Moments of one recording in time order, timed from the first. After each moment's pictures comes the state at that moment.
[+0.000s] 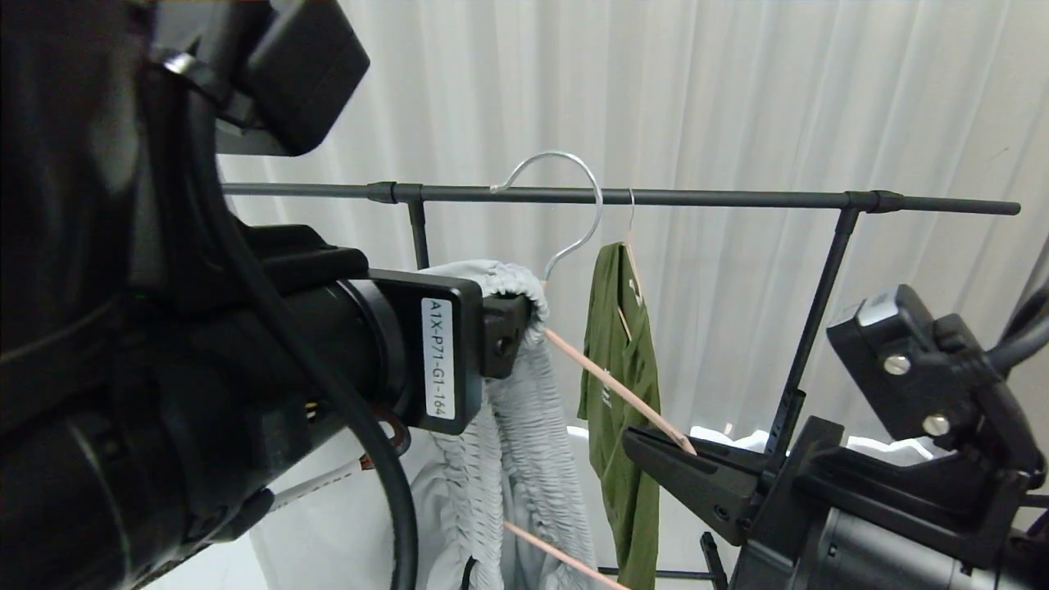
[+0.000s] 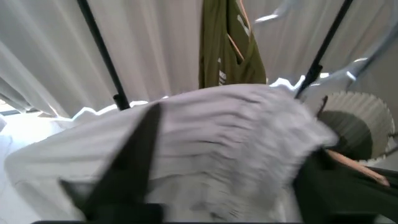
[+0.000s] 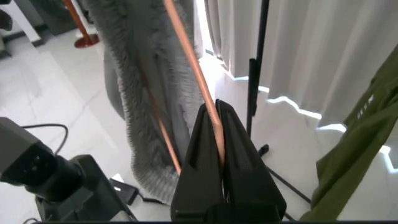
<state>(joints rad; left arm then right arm) -1.17 1.44 -1.31 0.34 0.81 -0.32 1.26 1.41 -0.67 -0.63 -0.32 0.29</state>
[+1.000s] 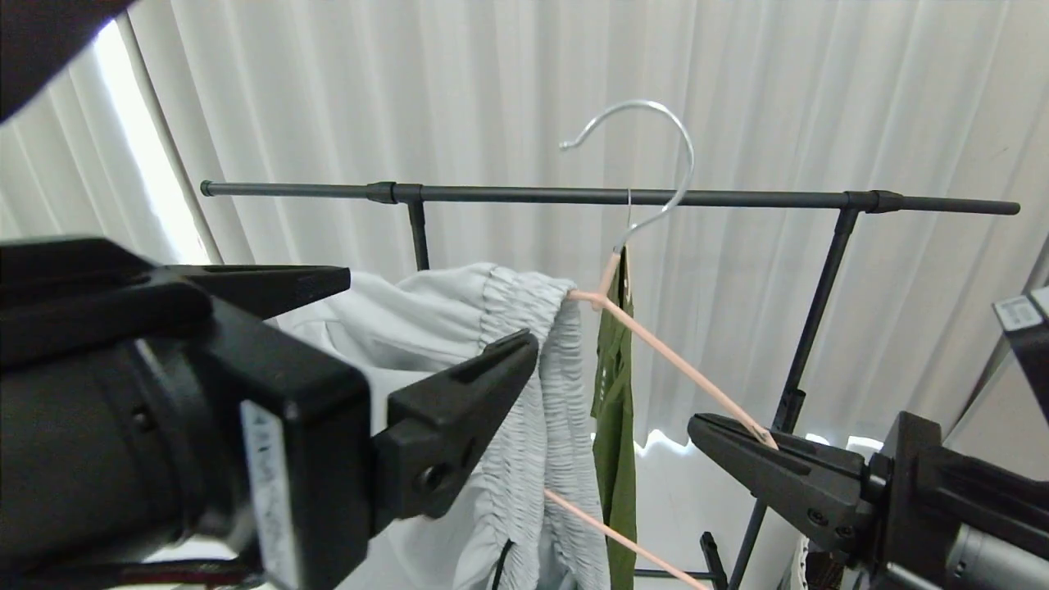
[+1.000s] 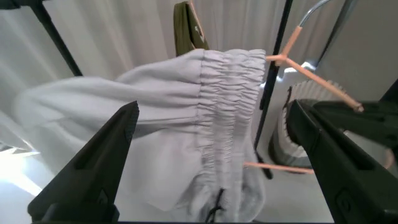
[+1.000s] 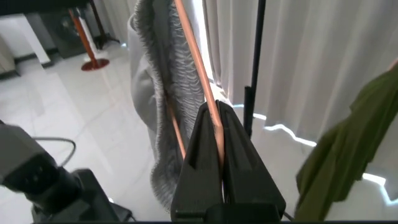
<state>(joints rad) -1.30 1.30 -1.25 0.34 0.78 -0.16 1.26 1.29 -0.53 -0.75 -0.32 0.20</state>
